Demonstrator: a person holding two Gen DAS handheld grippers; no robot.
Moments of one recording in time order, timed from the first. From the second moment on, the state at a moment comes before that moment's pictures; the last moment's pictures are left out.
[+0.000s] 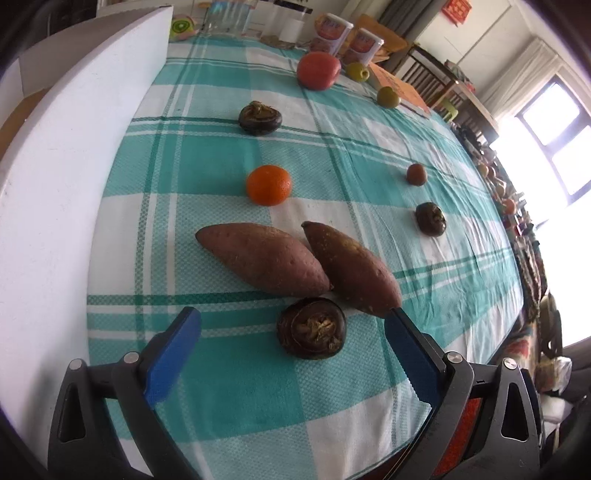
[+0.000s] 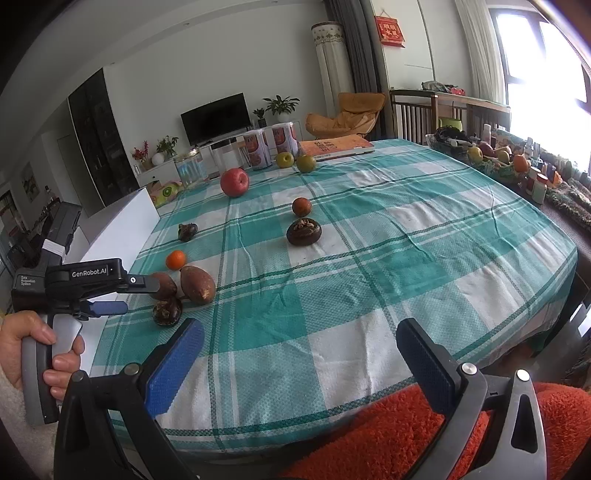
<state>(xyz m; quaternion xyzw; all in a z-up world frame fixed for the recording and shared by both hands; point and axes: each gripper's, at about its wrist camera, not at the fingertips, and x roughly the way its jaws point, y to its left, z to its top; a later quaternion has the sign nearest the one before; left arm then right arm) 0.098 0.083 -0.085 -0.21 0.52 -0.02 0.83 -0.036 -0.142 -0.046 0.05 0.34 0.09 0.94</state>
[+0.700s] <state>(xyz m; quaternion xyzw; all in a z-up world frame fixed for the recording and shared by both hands) 0.123 0.096 -0.089 -0.19 0.51 -0.02 0.84 -0.003 -0.113 -0.060 0.07 0.45 0.21 0.86</state>
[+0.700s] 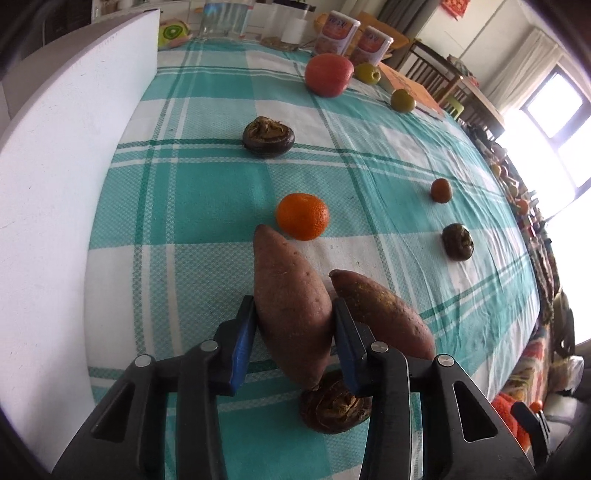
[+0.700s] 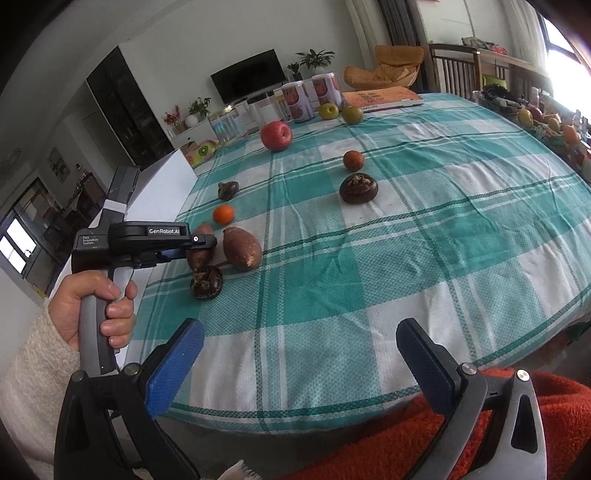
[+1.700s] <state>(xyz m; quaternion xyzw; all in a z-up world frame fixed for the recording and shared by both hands) -0.056 0.276 -0.002 -0.23 0.42 0.16 0.87 -0.015 0.145 0.020 0.03 0.43 0.48 0.77</state>
